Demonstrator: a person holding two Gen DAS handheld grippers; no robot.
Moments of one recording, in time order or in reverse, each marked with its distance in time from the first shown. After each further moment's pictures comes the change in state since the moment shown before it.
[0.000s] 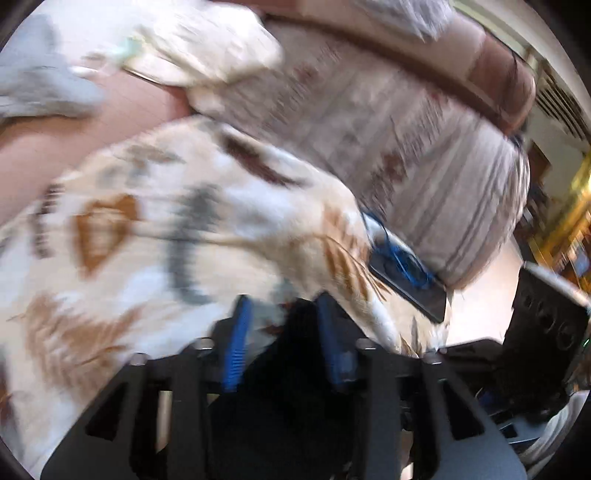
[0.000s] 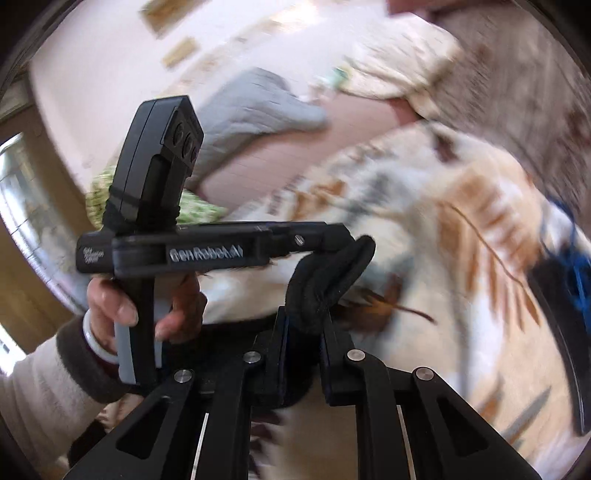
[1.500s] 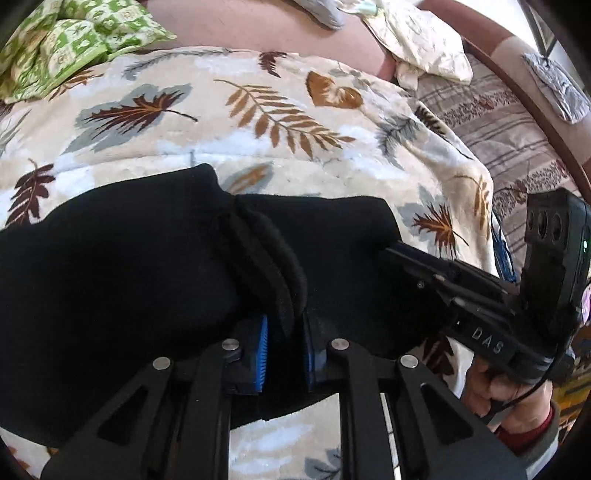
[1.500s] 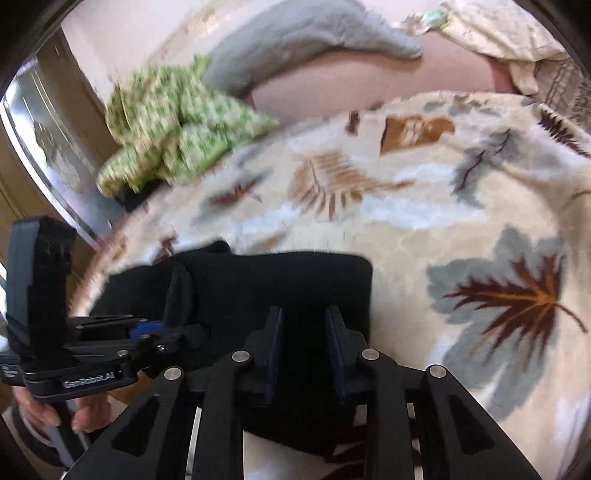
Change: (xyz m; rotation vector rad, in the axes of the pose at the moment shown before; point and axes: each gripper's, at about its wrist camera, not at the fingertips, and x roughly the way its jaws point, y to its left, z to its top) left arm -0.068 0.070 -0.186 -0.552 0.048 0.332; right arm 0.128 0.068 -0.038 -0.146 0.321 -0.021
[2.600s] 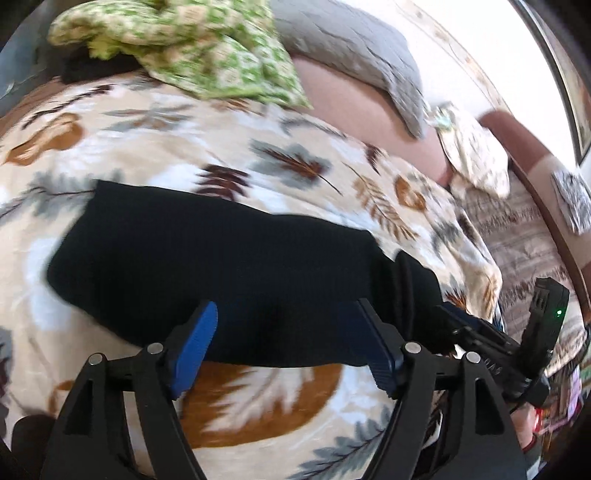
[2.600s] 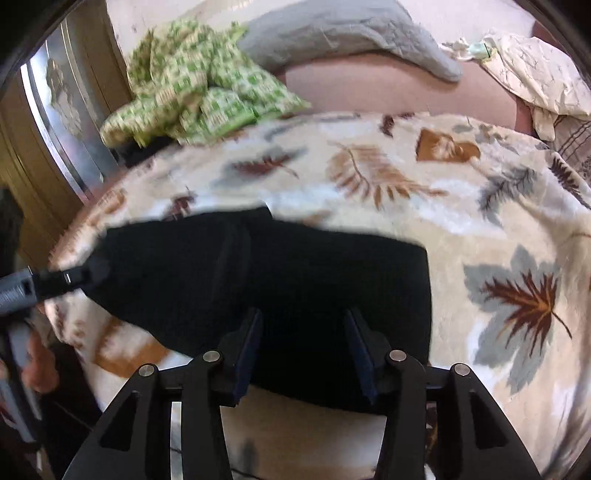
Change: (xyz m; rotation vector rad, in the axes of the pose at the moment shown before) left arm -0.123 0.114 -0.059 -0.313 -0.277 0.096; right arm -0.021 0.074 -0.009 -0.147 -0.029 -0.069
